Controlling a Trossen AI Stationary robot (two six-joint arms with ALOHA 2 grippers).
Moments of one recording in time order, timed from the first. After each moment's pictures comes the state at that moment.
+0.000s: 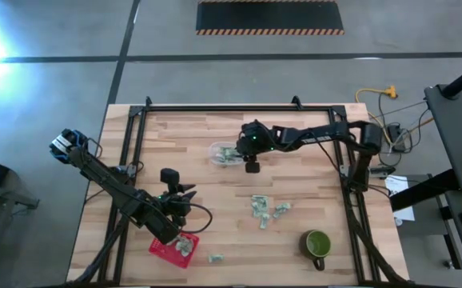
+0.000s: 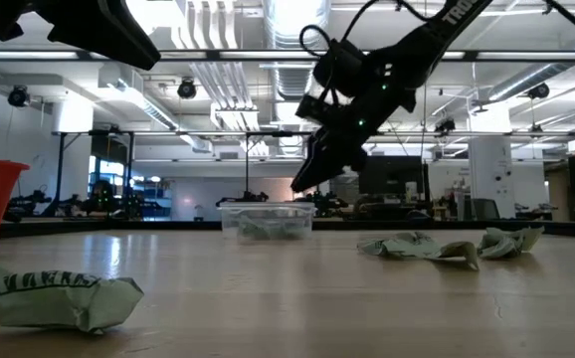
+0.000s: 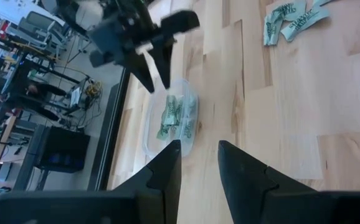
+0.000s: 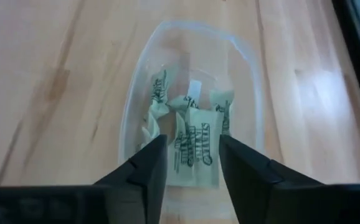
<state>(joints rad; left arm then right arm) -0.66 1.36 1.02 -0.82 -0.98 -0.30 -0.28 1.82 1.07 -0.02 -0.10 -0.38</state>
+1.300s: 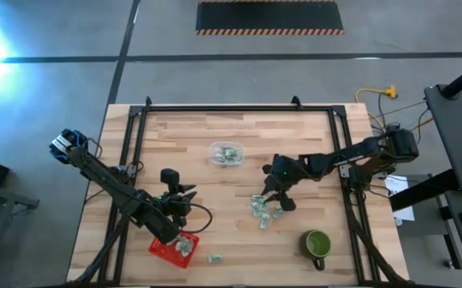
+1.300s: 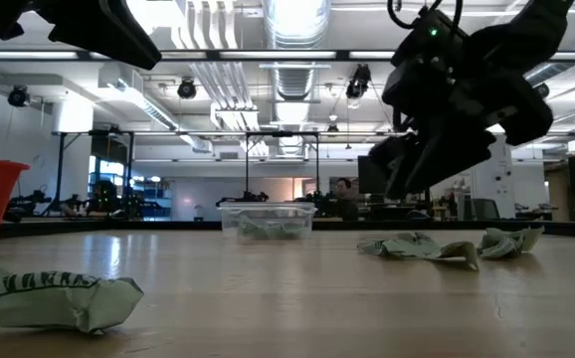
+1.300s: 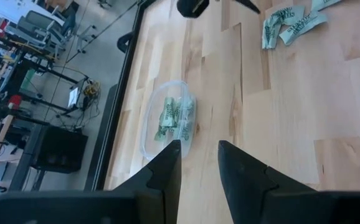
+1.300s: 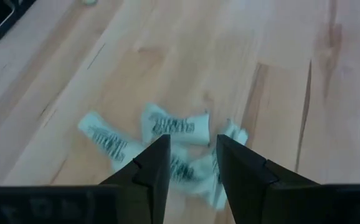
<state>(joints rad) -0.66 1.36 1.02 -0.80 -0.98 -0.31 -0.01 1.53 0.60 0.15 -0.40 -0.11</state>
